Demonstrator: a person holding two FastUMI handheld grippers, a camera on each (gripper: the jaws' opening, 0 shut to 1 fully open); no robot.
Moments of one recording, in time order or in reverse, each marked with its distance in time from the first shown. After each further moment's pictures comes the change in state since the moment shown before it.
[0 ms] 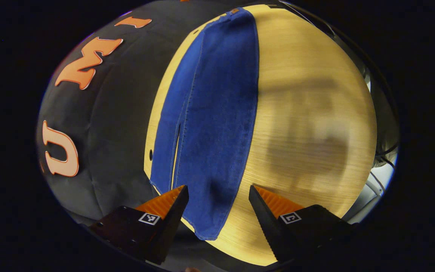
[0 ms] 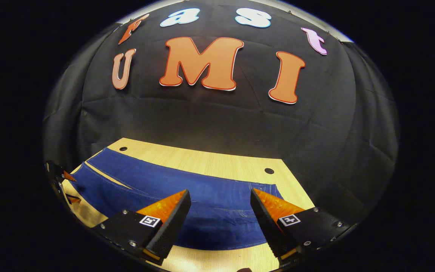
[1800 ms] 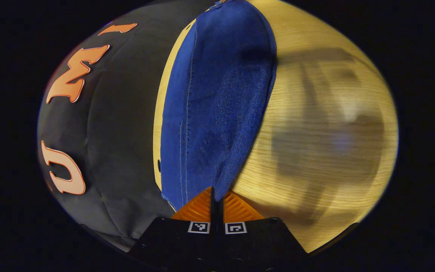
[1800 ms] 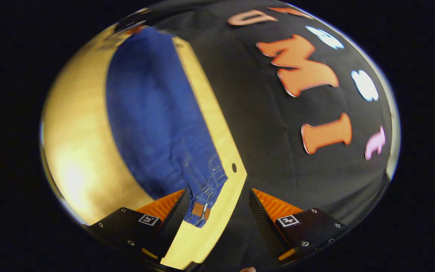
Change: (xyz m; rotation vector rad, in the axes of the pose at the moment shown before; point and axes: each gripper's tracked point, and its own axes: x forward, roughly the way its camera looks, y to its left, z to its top) left arm 0.091 0.050 0.009 0.103 -0.012 0.109; right arm -0.004 -0.108 -0.113 -1.202 0.091 0.033
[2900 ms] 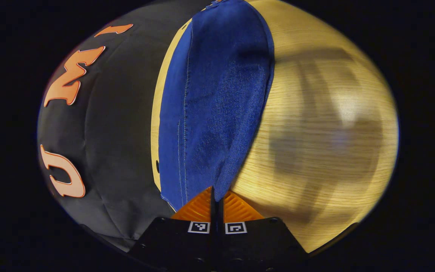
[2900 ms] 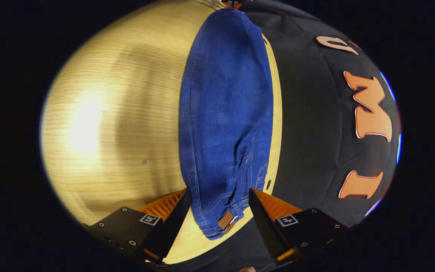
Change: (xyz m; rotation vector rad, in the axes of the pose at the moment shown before) left arm 0.000 -0.002 0.001 0.015 0.007 -0.012; right arm 0.066 0.085 -0.013 -0.313 -0.054 0.202
